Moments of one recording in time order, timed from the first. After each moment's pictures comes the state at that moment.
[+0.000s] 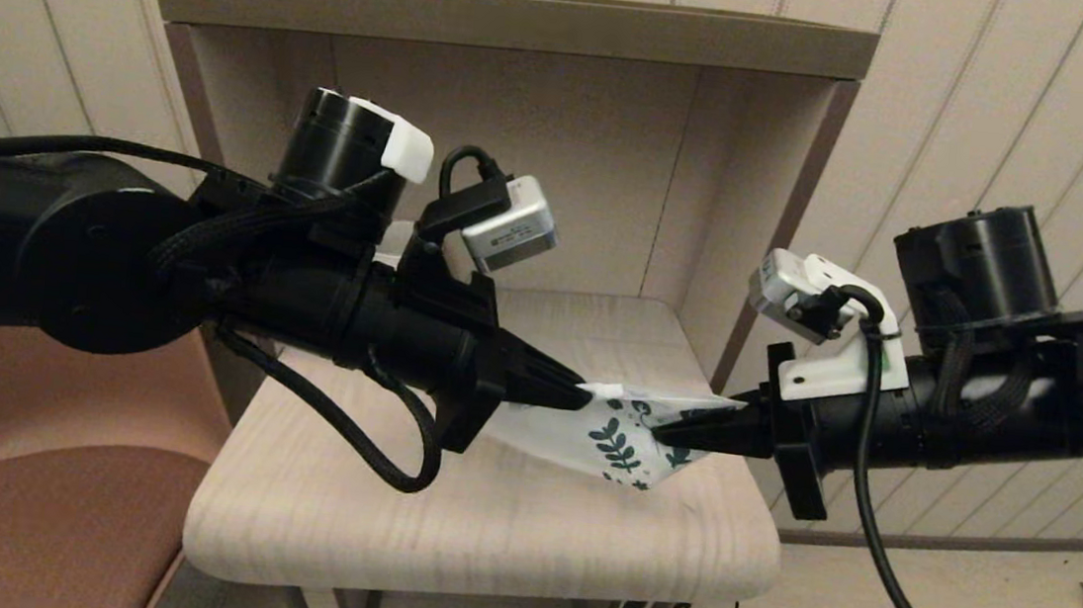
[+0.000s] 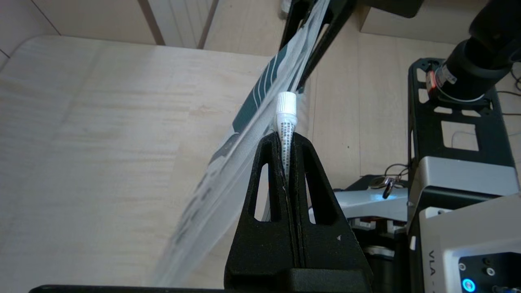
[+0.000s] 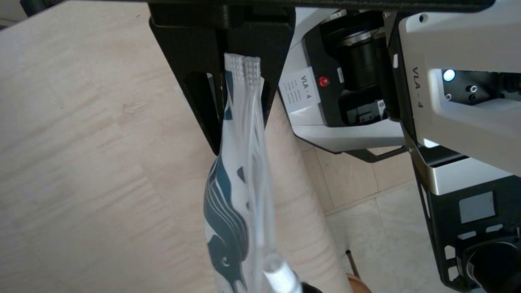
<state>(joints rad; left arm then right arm) -0.66 1.77 -1.36 0.09 -0.68 0.43 0.40 1.58 -1.12 0.13 0.67 -0.45</state>
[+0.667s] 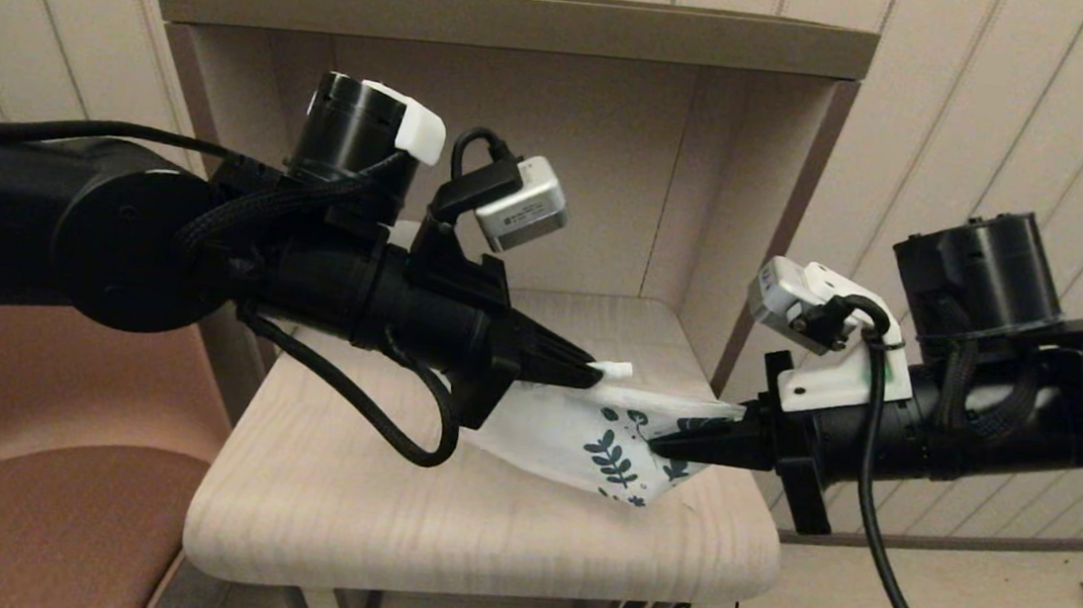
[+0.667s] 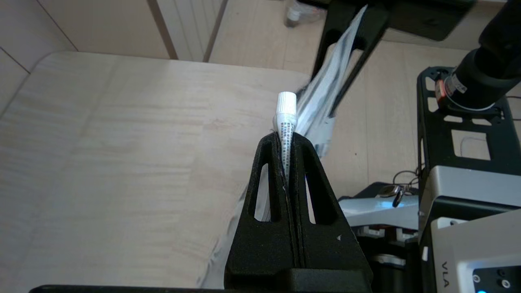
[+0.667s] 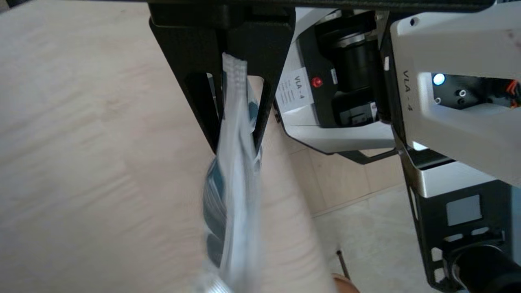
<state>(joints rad) -0.66 1.81 -1.42 0.10 -0.68 0.43 0.42 1.57 -1.11 0.13 0.69 -0.45</state>
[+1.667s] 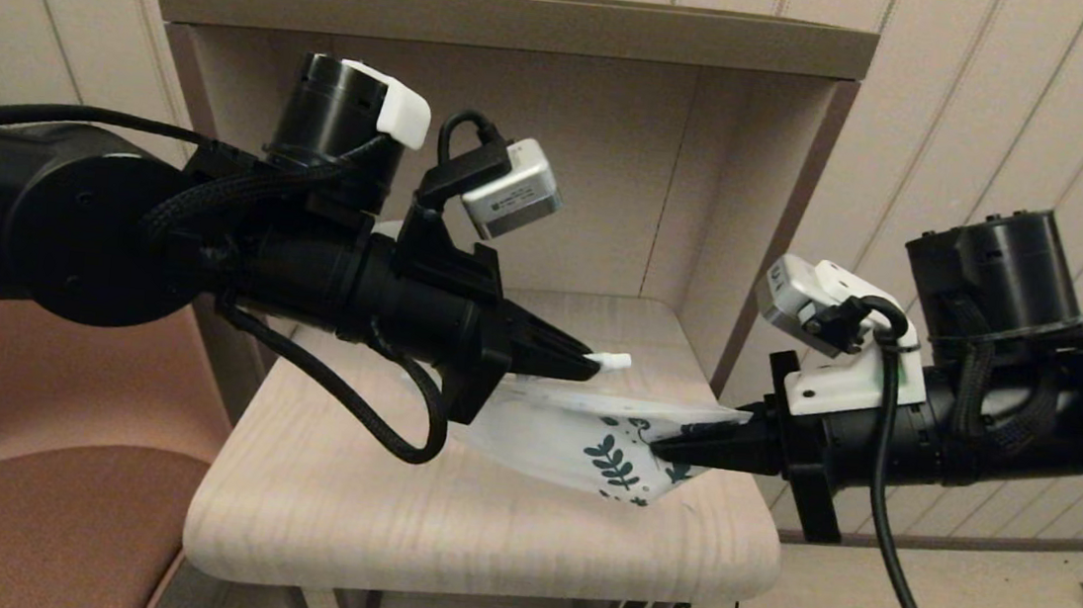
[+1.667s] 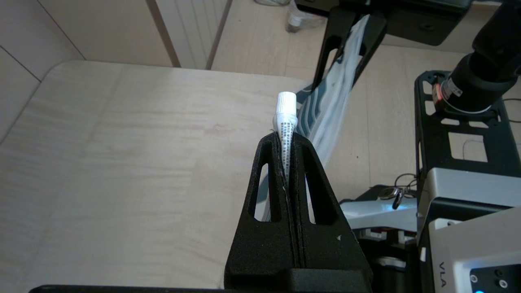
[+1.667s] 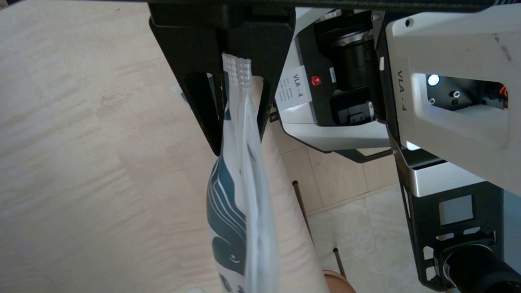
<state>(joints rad) -0.66 1.77 -1.41 0.10 -0.68 0.43 0.43 1.55 -1.10 0.13 0.69 -0.45</state>
